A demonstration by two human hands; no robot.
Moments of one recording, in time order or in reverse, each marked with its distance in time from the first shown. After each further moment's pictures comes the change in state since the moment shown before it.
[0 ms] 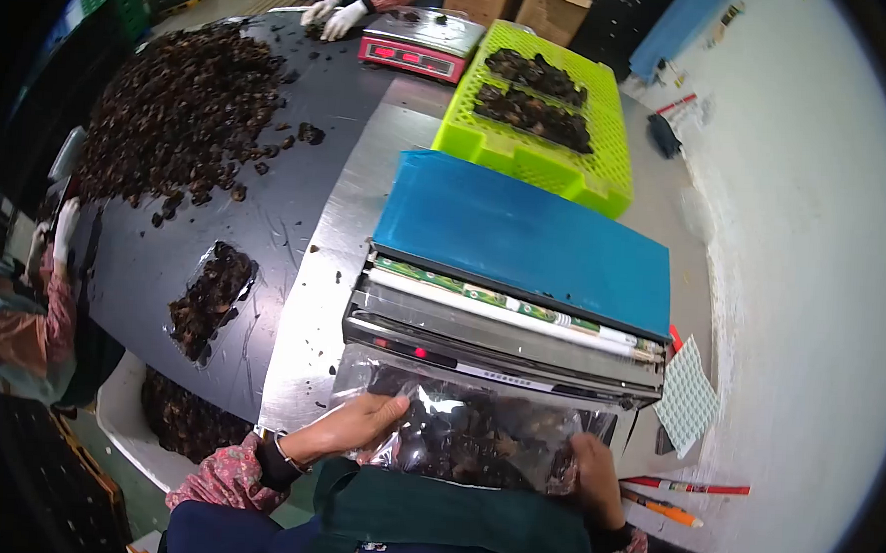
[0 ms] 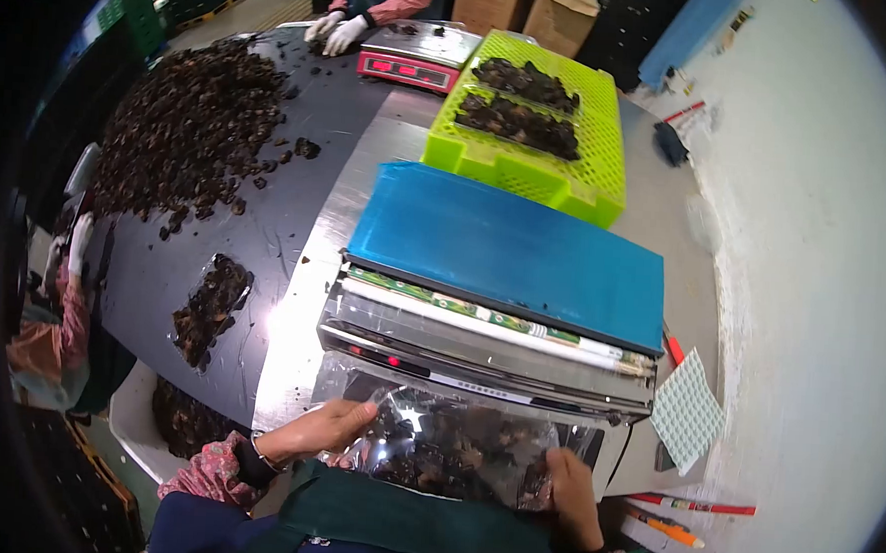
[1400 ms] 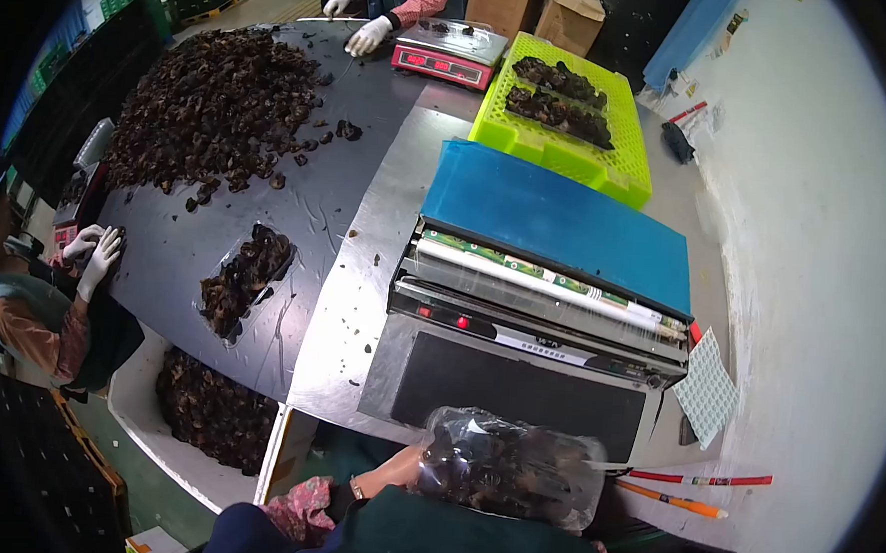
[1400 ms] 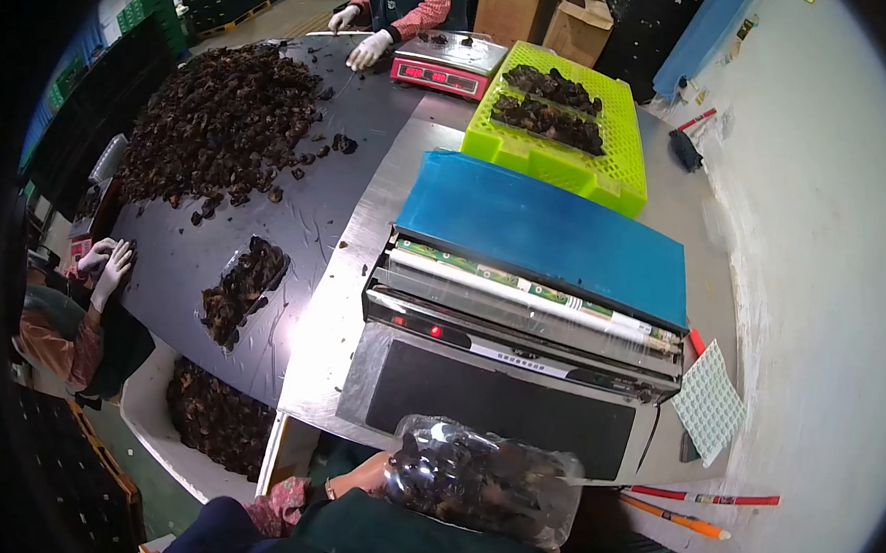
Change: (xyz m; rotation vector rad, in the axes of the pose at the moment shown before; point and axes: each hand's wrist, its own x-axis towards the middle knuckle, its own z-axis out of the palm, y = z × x) left_hand -0.013 -0.124 0.088 -0.546 -0.048 0.051; right_hand -0.025 0.123 0.045 0.409 -0.141 0.070
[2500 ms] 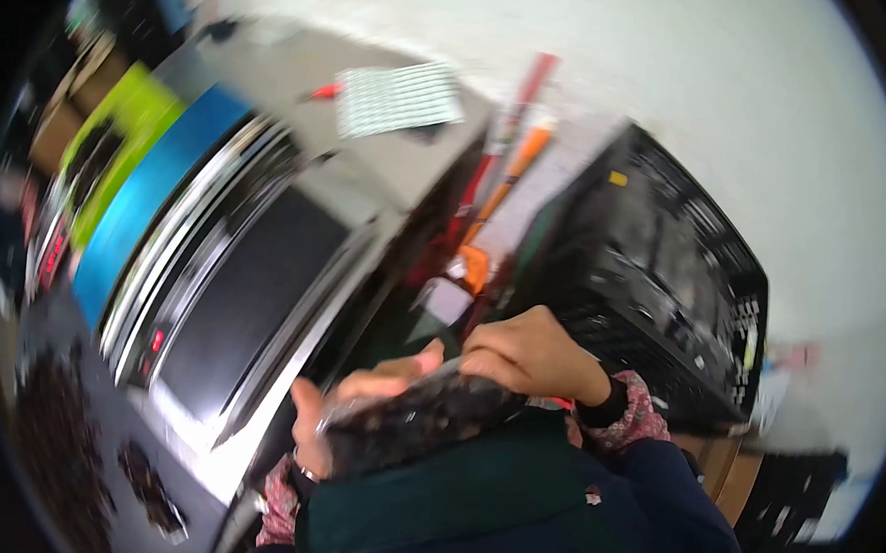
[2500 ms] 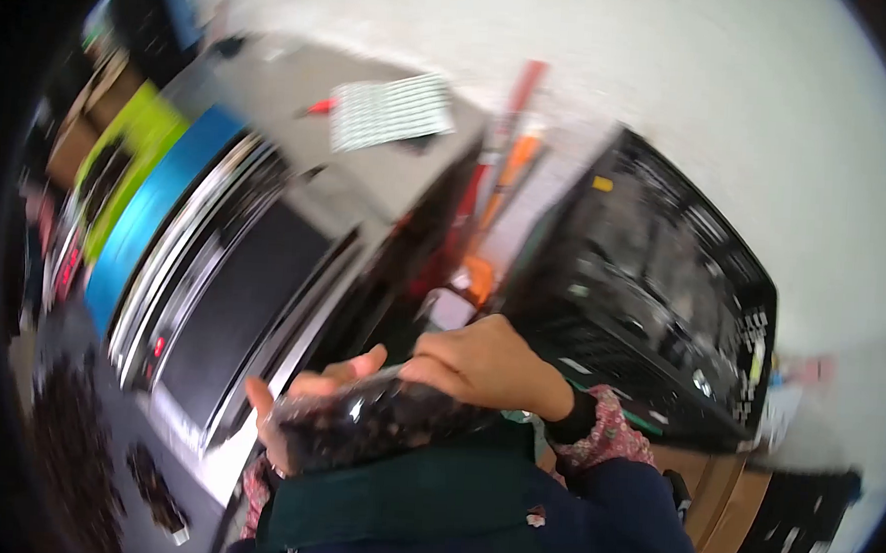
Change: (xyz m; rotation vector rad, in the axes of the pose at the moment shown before) left_hand -0.030 -0.020 0.201 -0.142 -0.964 0.070; right_hand -0.244 0.032 -0.053 -0.879 0.537 -0.835
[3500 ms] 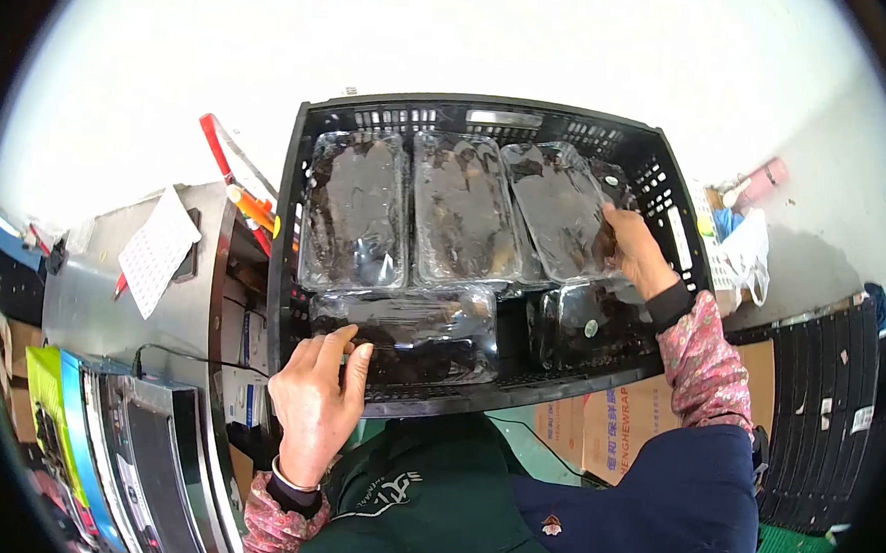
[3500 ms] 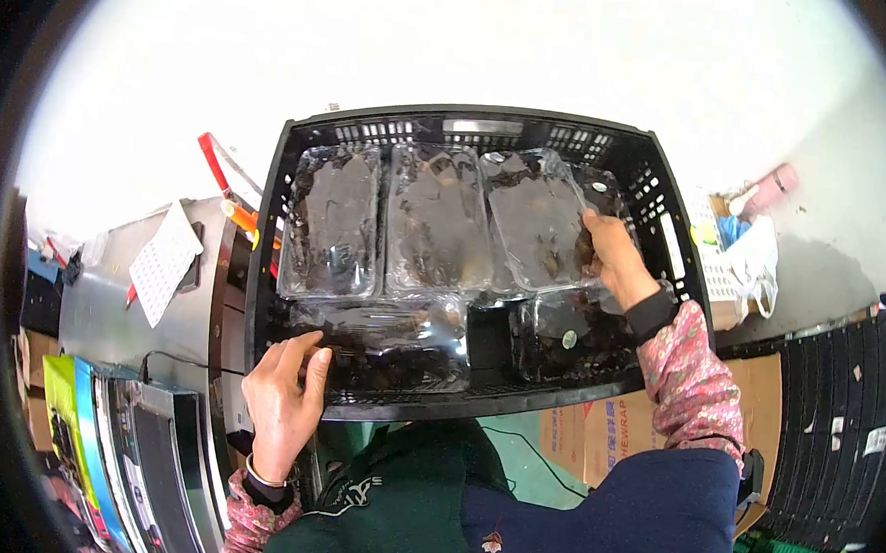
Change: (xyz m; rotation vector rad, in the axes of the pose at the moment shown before) left_hand 0.210 -0.221 0.134 1.875 -0.365 0.147; right_hand -0.376 0.245 -0.231 0.678 1.243 1.362
